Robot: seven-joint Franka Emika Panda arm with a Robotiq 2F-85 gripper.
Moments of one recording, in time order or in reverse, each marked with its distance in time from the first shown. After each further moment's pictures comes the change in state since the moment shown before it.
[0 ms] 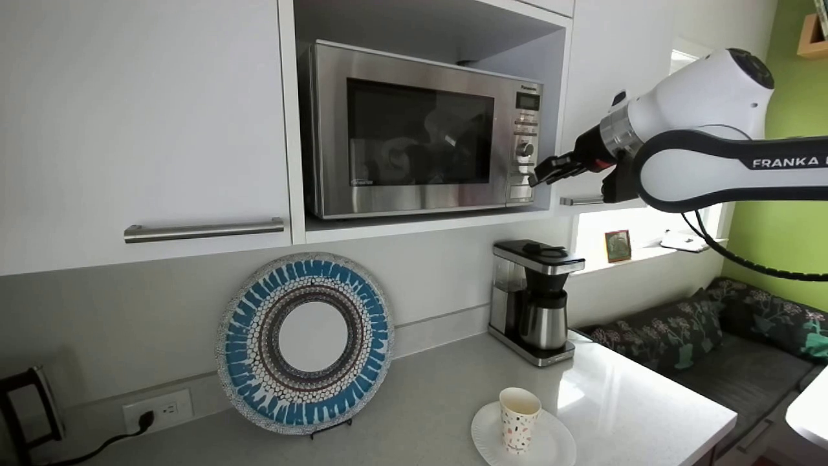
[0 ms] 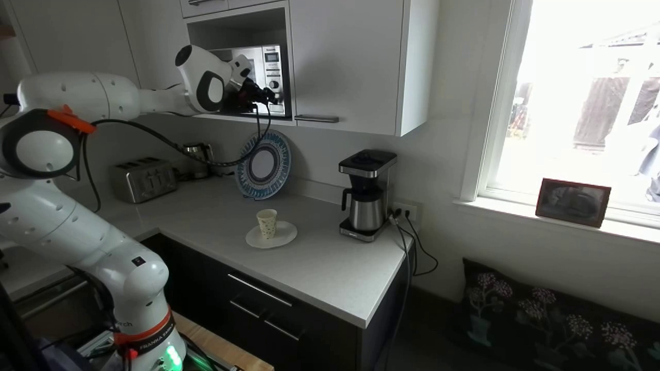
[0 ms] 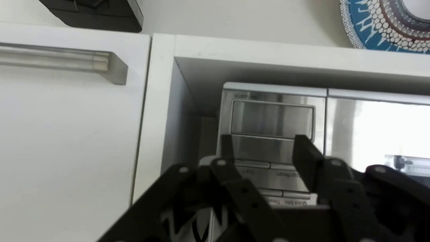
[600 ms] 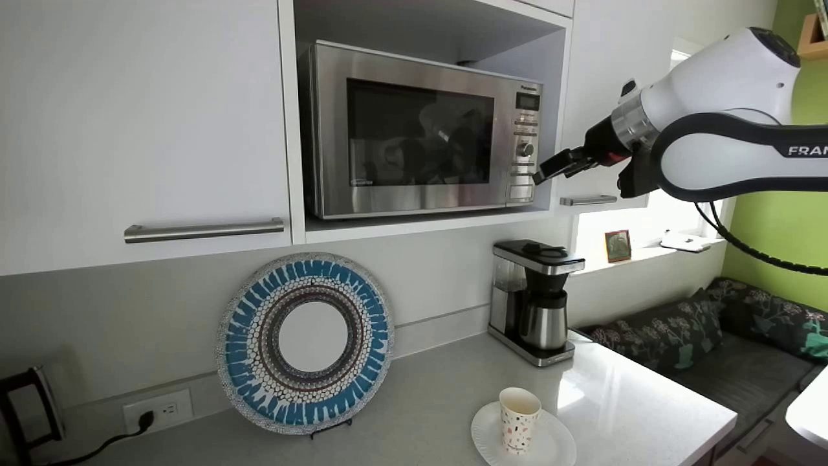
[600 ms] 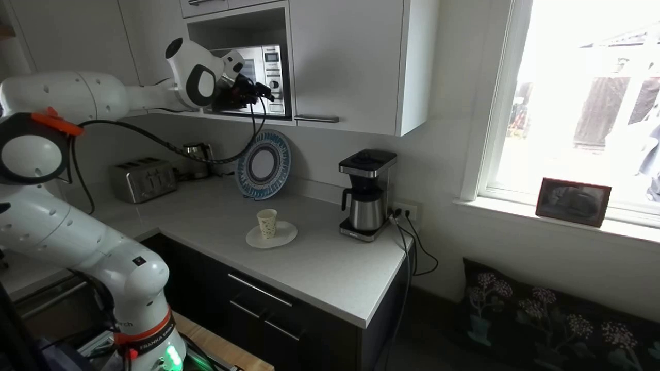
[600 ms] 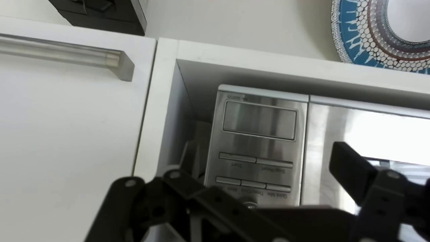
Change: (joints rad) arm 0.013 -0.057 0.002 -0.001 -0.001 -0.100 -0.048
